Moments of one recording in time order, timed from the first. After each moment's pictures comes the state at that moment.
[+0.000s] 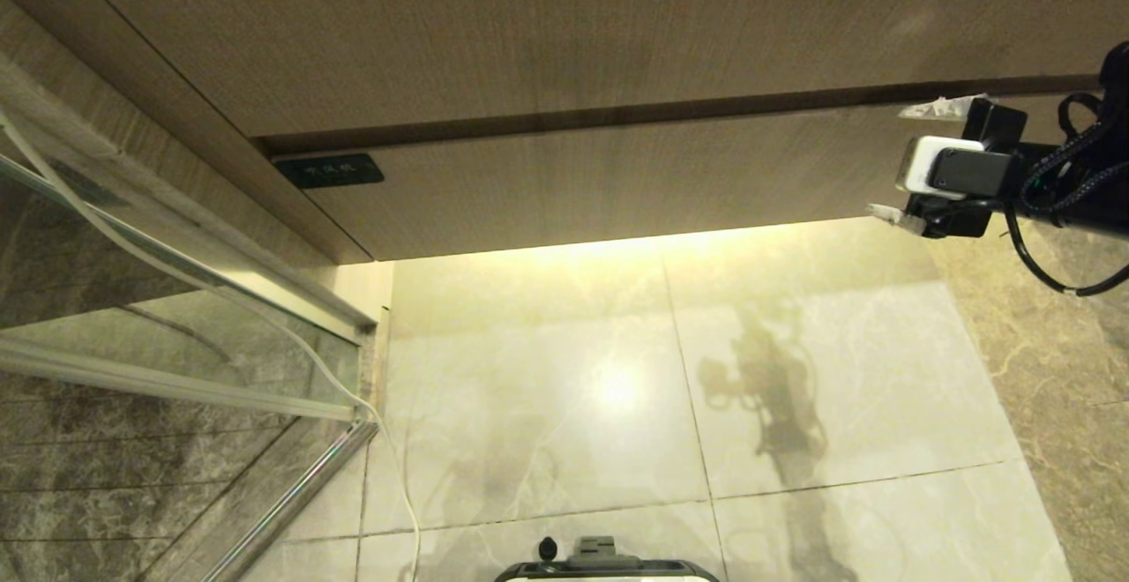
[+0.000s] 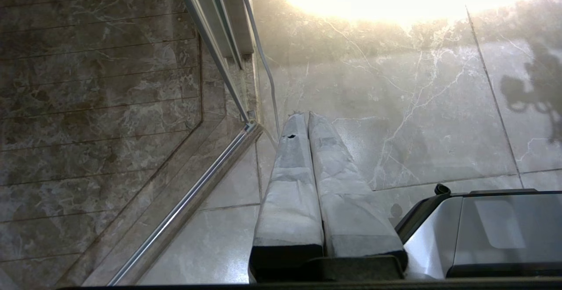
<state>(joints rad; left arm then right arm) 0.00 0.00 0.00 0.00 0.00 0.00 -0.01 1.64 -1.16 -0.36 0.29 -1.43</state>
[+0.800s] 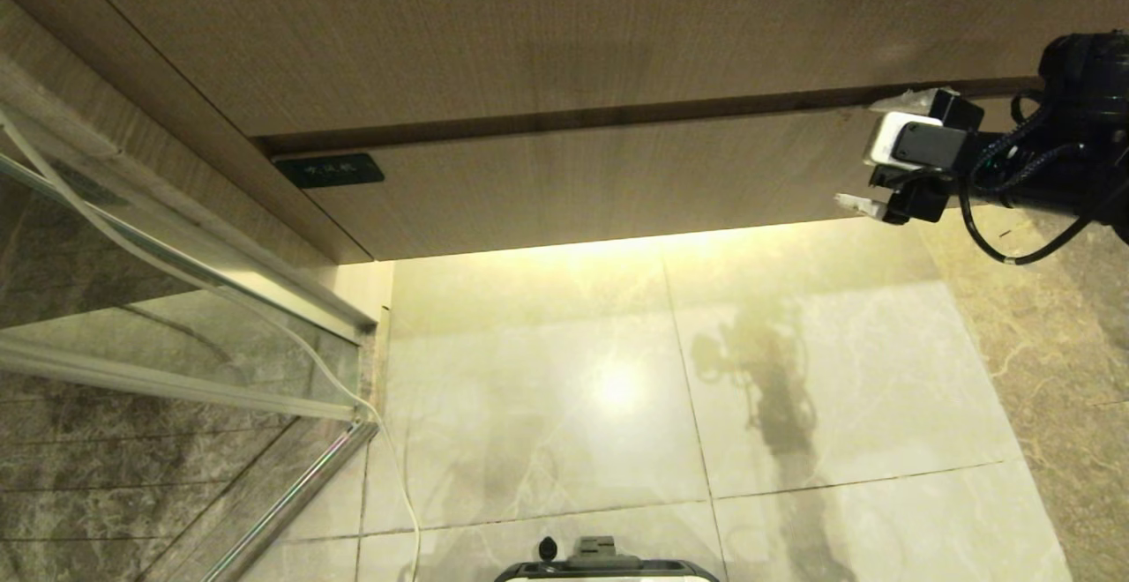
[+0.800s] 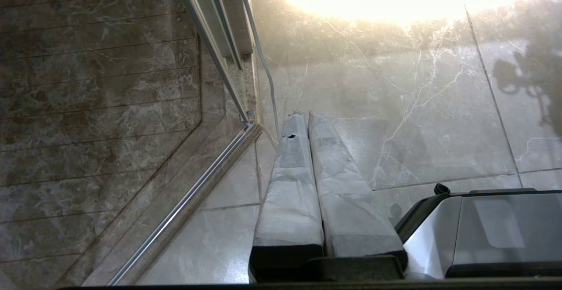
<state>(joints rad) 0.00 0.00 0.00 0.00 0.00 0.00 0.01 1.76 -1.30 -0.33 0.29 -1.32</state>
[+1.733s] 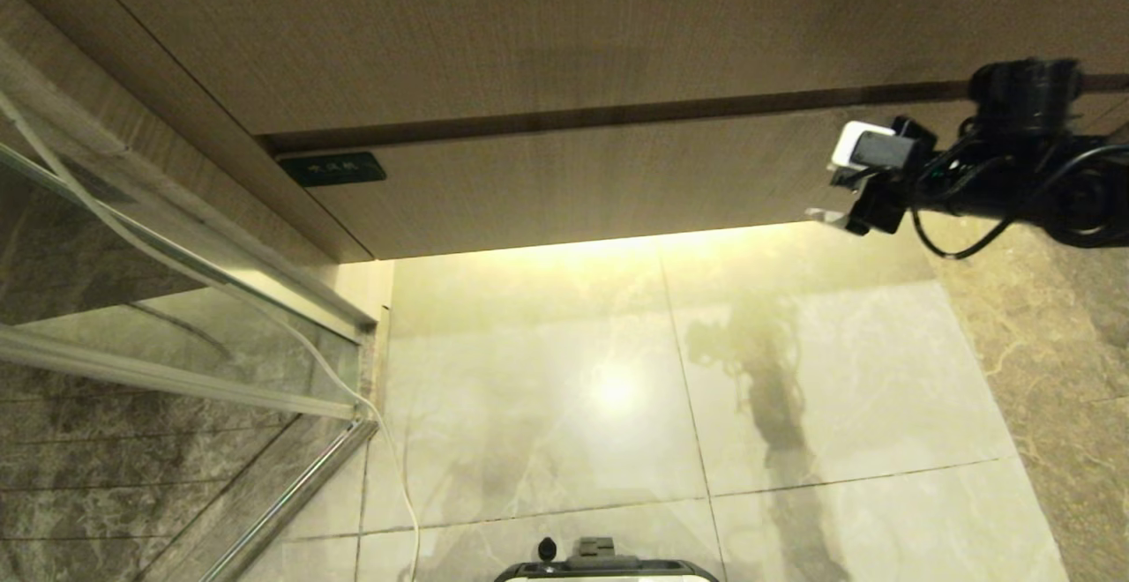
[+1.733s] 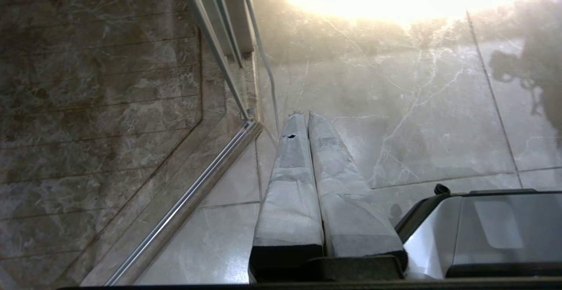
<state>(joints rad) 0.00 0.00 0.00 0.00 0.00 0.00 0.01 1.93 -1.42 -0.24 0.27 -1.21</state>
